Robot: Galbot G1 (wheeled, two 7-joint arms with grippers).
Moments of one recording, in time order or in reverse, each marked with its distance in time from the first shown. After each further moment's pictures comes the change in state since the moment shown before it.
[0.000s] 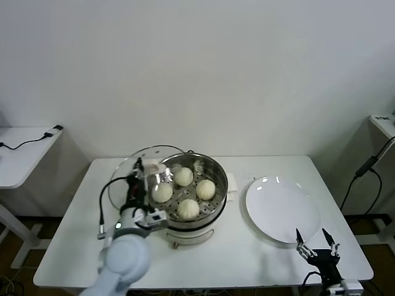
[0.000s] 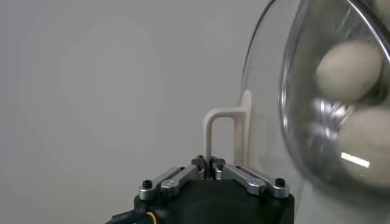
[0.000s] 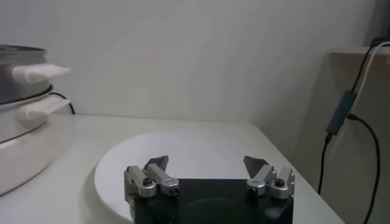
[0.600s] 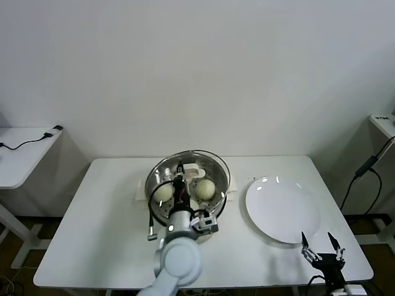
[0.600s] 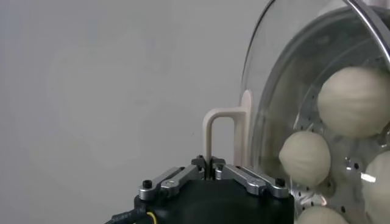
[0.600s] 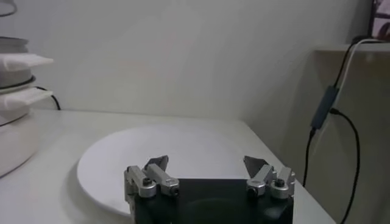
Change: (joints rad) left arm -0.062 -0.223 0.198 0.147 0.261 0.046 0.046; right arm -0.009 0.008 0.013 -0.038 0.000 0.049 0.017
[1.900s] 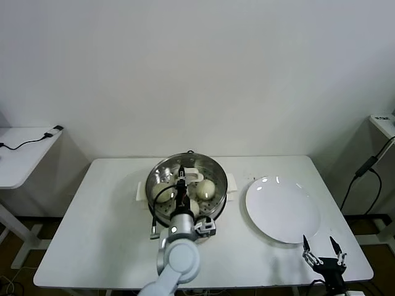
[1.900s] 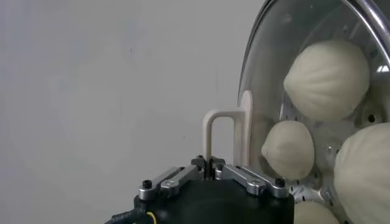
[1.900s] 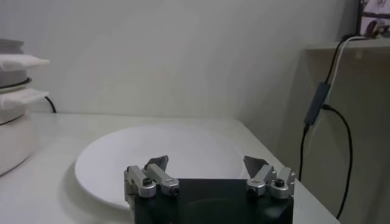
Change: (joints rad) left arm -0.004 0.022 -0.014 0.128 -0.001 -0.044 -0.116; right arm -0.009 0.022 0.001 -0.022 0.001 0.046 -0.004
